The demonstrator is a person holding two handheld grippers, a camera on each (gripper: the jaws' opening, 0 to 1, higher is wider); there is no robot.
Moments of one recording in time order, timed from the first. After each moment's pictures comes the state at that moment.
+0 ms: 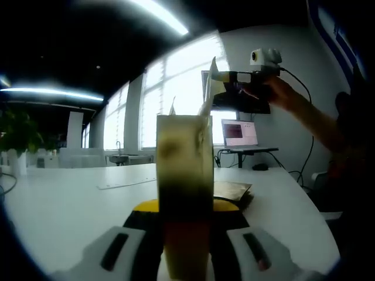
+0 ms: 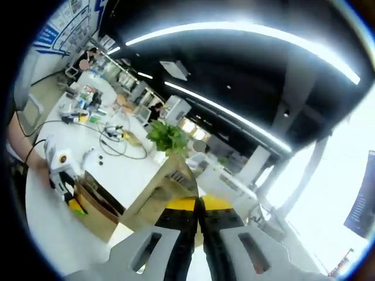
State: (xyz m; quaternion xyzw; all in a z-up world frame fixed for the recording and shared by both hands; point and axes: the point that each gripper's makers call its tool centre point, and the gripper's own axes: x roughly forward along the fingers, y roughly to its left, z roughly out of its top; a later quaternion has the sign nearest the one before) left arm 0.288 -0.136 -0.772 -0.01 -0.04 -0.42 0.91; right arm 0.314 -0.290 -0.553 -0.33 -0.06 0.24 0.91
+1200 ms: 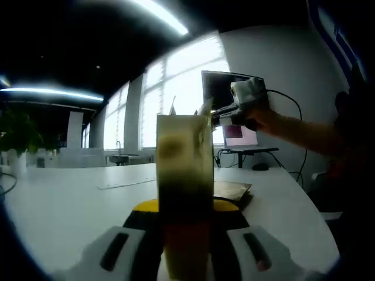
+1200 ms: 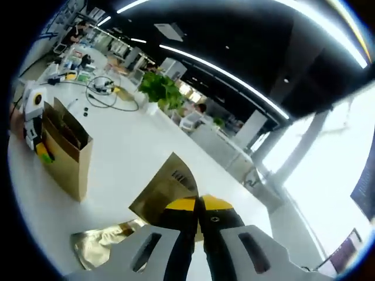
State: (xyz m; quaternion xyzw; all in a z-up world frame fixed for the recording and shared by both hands) left arm 0.289 -0.136 -0.771 -0.01 -0.04 -0.42 0.91; right arm 0.389 -0.343 -0.655 -0.36 0.06 0.19 0.91
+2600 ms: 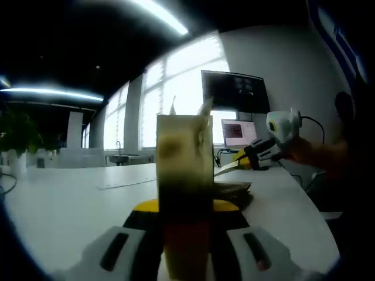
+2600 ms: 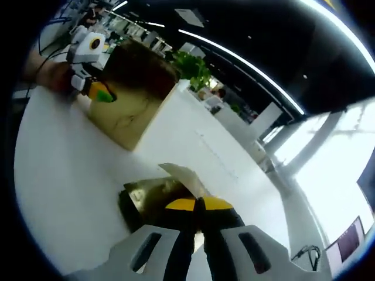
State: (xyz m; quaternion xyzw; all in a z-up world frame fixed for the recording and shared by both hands) left arm 0.290 -0.135 -0.771 -0.01 -0.04 -0.42 0.91; right arm 0.294 -0.342 -0.772 -0.40 0.12 0.22 0.88
